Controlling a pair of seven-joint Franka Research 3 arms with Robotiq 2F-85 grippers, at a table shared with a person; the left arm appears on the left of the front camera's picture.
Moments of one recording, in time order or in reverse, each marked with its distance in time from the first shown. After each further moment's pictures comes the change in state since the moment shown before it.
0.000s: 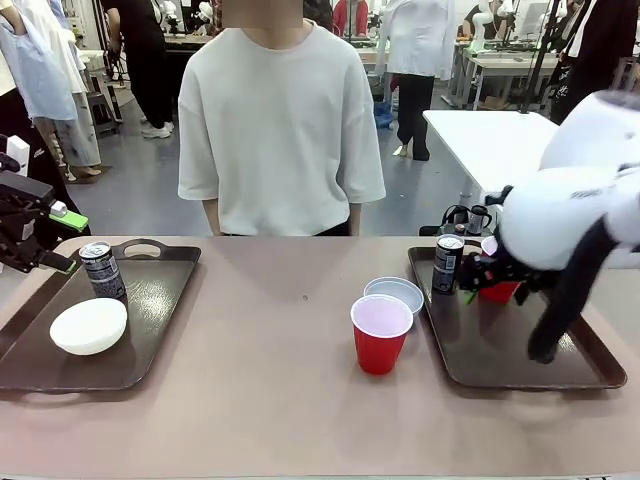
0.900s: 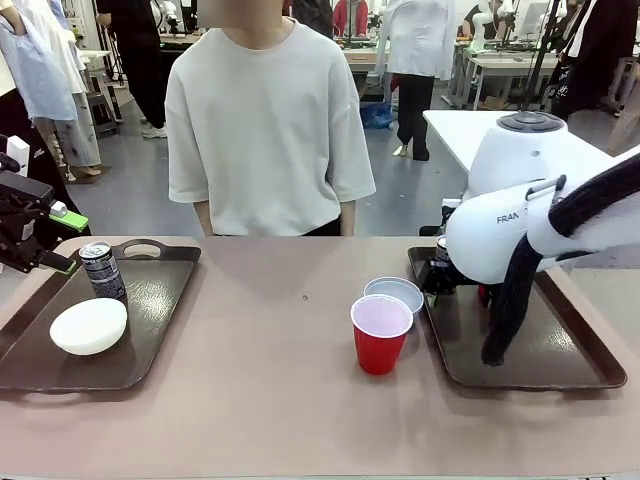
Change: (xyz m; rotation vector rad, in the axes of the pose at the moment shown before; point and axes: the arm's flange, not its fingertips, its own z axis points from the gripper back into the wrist) left arm 0.000 0.000 0.000 0.000 0.000 0.000; right arm 0.028 0.052 -0.033 -0.097 0.028 -0.070
